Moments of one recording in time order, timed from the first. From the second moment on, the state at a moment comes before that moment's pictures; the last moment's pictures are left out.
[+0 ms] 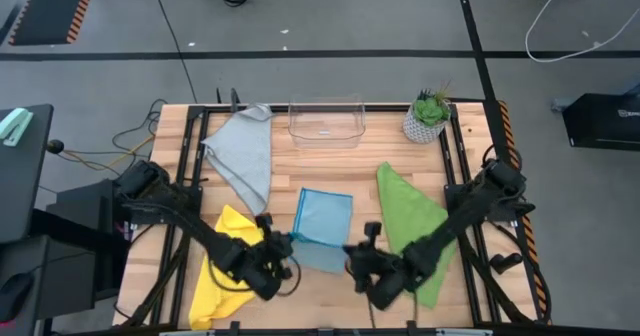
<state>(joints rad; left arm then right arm) -0.66 1.76 1.12 -0.56 -0.94 -0.69 0.69 1.83 1.24 -0.51 0.89 0.45</state>
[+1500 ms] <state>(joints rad) -0.28 1.76 0.93 -0.18 -0.81 -0.41 0.39 1.70 1.11 -0.58 0.63 0.86</state>
